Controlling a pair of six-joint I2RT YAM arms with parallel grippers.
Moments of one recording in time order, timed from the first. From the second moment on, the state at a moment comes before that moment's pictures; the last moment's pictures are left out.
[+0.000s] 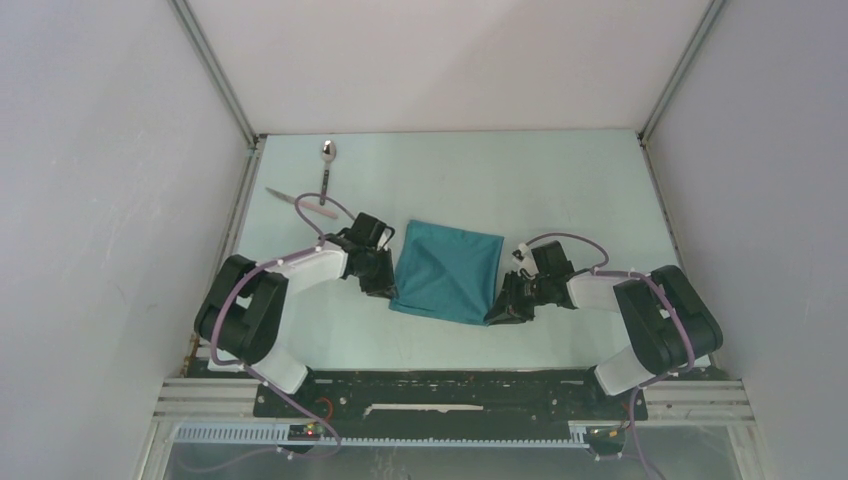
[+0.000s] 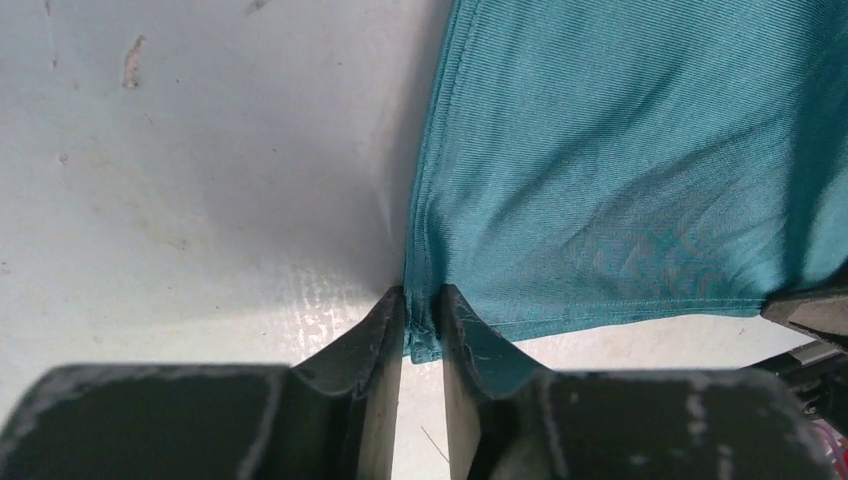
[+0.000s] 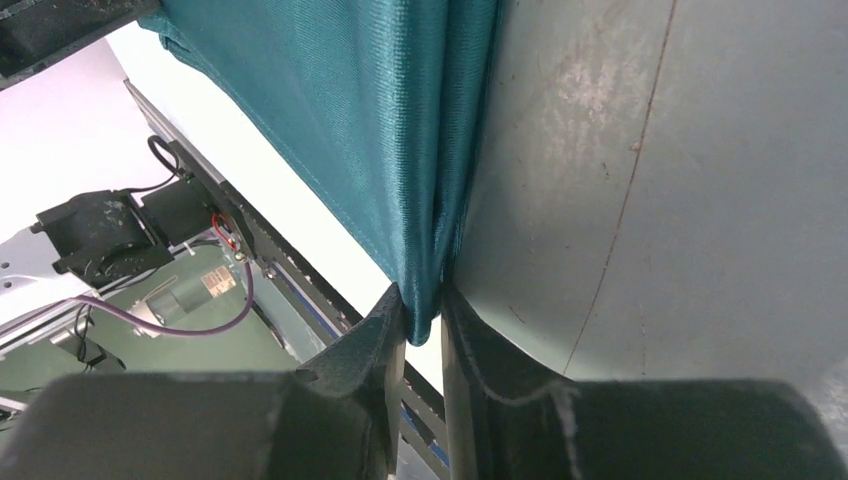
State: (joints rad) left arm -0.47 1.59 0.83 -0.44 0.19 -0.58; right arm 0.36 1.53 0.50 -0.03 -0.72 0.66
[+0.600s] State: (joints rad) left arm -0.49 1.48 0.78 -0.48 0.17 -0.59; right arm 0.36 1.55 0.50 -0.01 -0.74 0.66
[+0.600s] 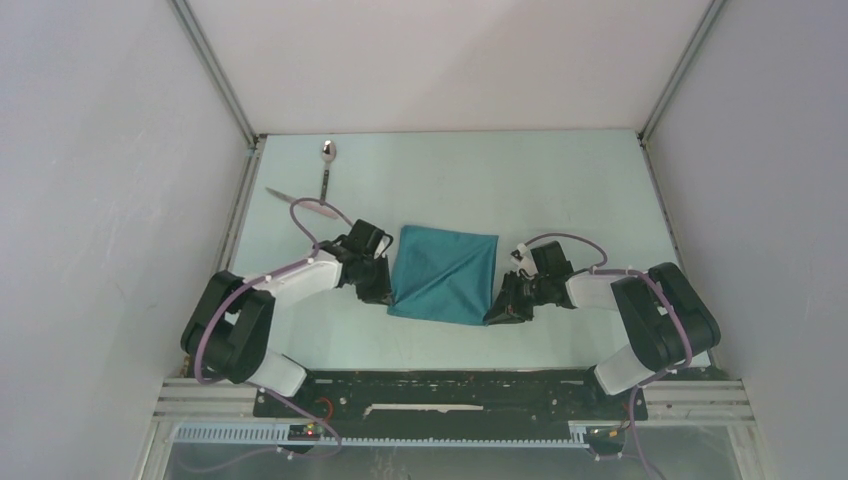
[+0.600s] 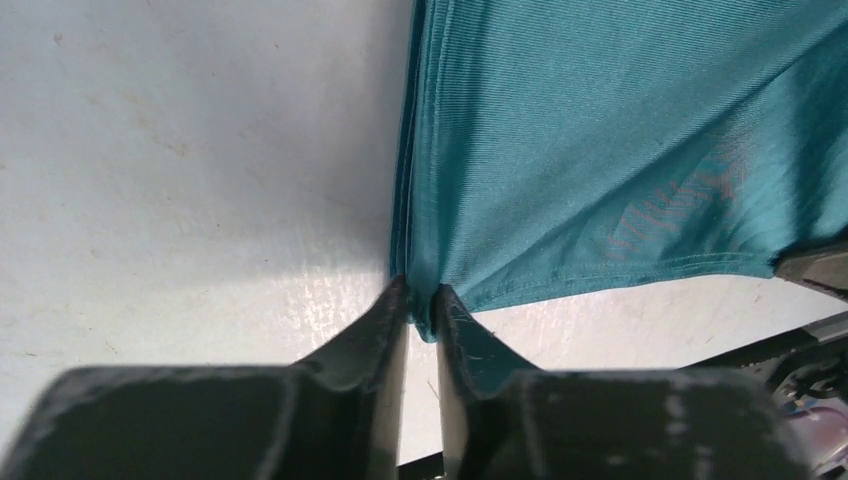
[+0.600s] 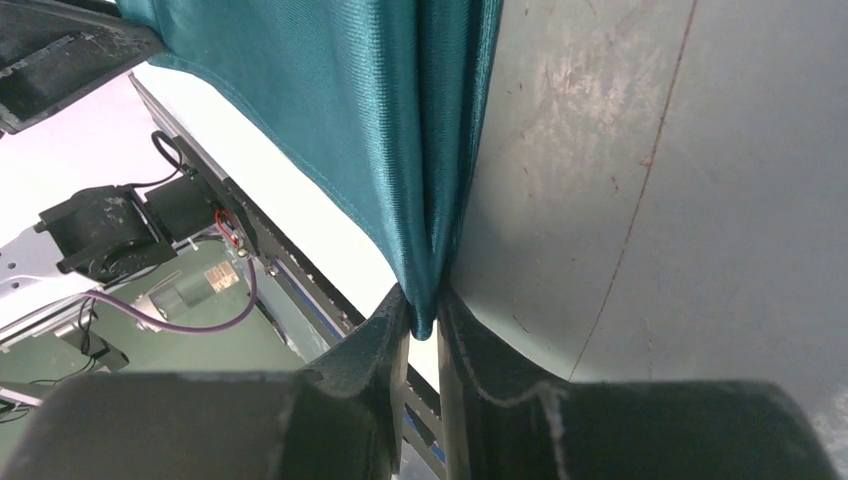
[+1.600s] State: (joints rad) left arm -0.53 1.36 0.95 -0.62 0.03 -0.60; right arm 0.27 1.33 0.61 -0.28 -0.59 0.56
